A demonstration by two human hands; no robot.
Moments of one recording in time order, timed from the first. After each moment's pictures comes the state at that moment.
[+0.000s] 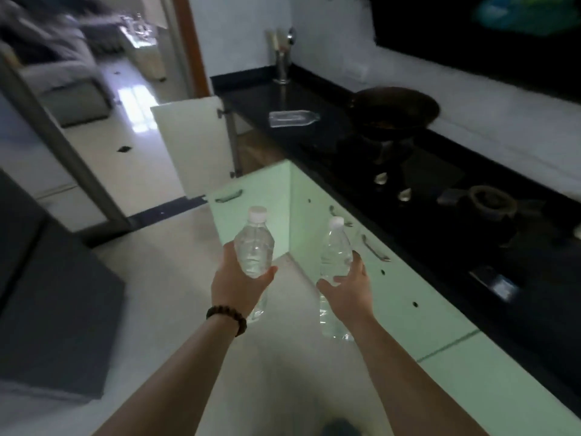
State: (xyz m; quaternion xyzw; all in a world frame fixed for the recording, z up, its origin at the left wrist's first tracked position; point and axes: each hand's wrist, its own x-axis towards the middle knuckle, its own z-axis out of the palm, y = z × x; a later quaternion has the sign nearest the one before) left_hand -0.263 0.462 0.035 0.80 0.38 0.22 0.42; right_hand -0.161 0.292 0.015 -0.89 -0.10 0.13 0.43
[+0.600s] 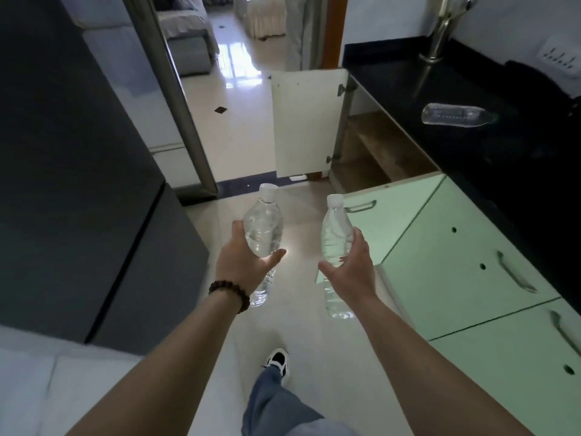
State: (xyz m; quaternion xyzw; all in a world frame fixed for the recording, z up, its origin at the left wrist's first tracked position) left_hand -0.311 0.792 -0.008 0.79 0.45 0.21 0.37; right_hand -0.166 0.652 -0.033 -0.86 -0.25 0.16 0.41
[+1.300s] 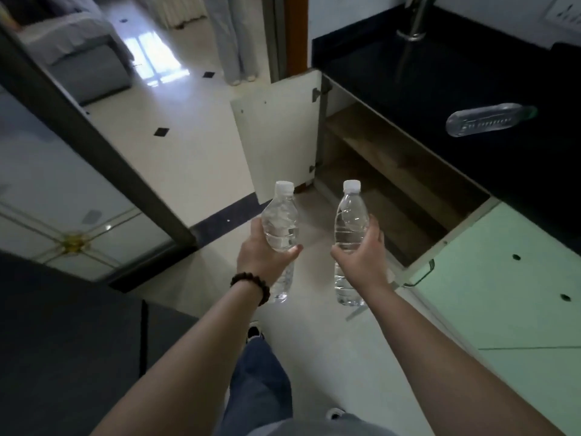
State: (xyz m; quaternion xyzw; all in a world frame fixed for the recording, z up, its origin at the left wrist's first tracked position) left_hand -0.104 1.094 -0.017 0.82 0.35 0.08 0.45; right_hand -0.019 0.929 -0.038 -0.88 -0.06 0.10 0.46
